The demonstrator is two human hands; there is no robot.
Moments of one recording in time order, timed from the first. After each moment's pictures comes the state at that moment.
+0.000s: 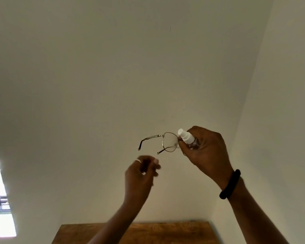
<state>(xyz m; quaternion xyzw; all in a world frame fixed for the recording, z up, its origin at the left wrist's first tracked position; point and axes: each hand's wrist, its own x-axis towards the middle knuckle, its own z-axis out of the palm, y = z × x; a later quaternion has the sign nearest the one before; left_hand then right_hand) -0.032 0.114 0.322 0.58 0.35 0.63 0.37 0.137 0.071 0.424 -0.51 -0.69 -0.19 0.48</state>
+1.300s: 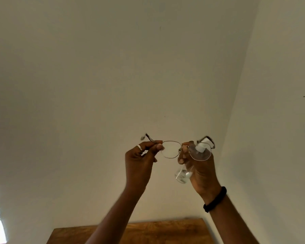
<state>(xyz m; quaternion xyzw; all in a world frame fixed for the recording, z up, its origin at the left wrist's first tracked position) -0.006 0.113 0.365 0.54 0.24 0.70 0.40 0.150 0.076 0.373 -0.28 -0.54 0.35 0.72</state>
